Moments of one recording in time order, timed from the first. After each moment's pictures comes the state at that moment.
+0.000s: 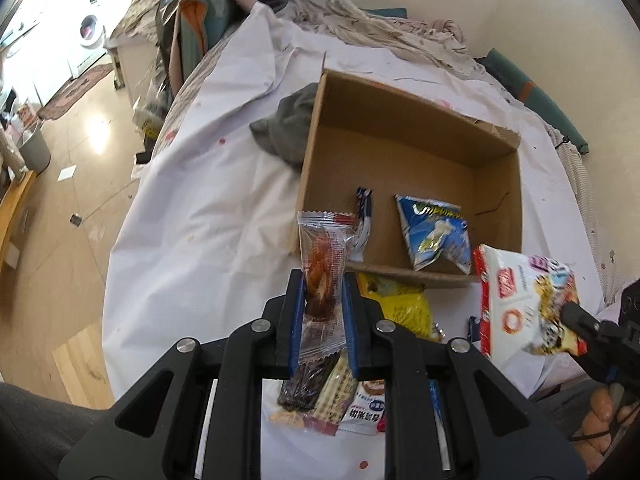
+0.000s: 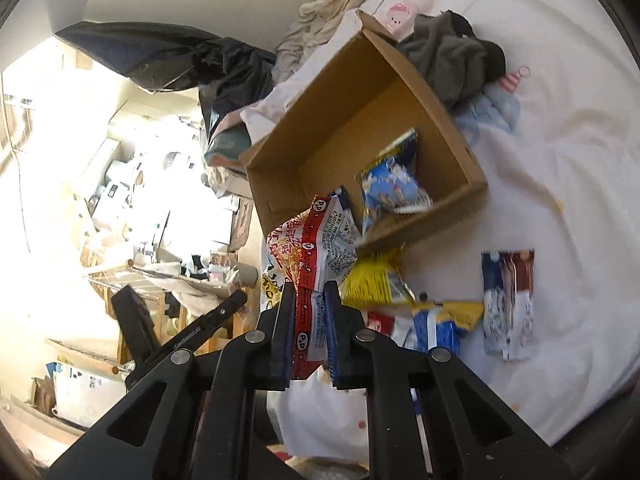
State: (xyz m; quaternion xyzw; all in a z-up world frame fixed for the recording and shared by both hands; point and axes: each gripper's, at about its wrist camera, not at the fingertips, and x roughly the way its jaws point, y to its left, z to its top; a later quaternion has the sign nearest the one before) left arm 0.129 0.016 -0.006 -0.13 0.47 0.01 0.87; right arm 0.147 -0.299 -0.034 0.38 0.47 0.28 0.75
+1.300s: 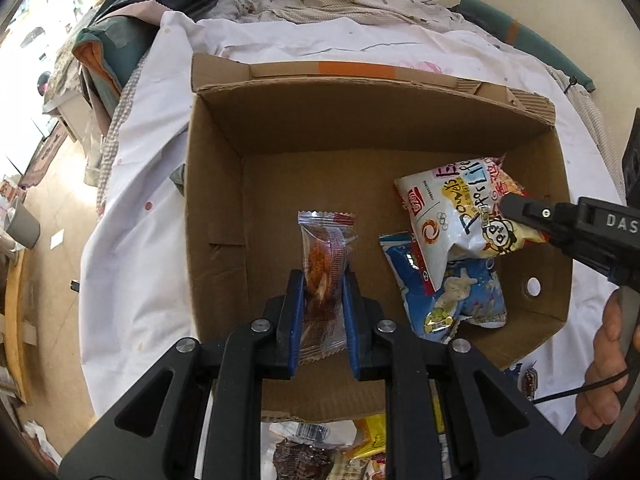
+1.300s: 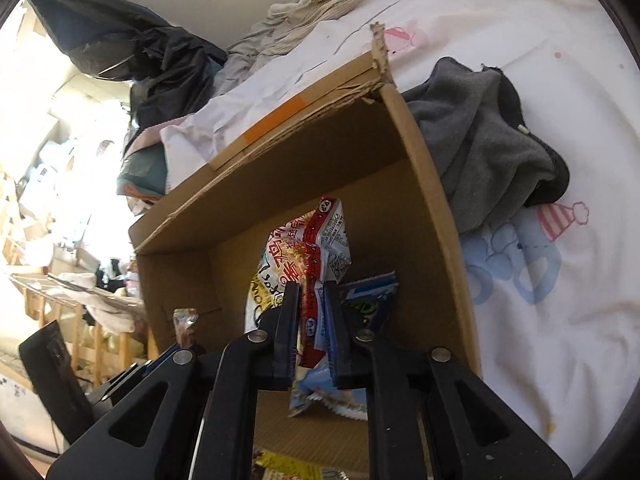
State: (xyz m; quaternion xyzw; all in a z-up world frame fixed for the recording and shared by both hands) left arm 0.253 -0.039 -0.048 -0.02 0.51 -0.02 0.86; right arm 0.302 -0.263 -0.067 0.26 0.50 0.19 0.80
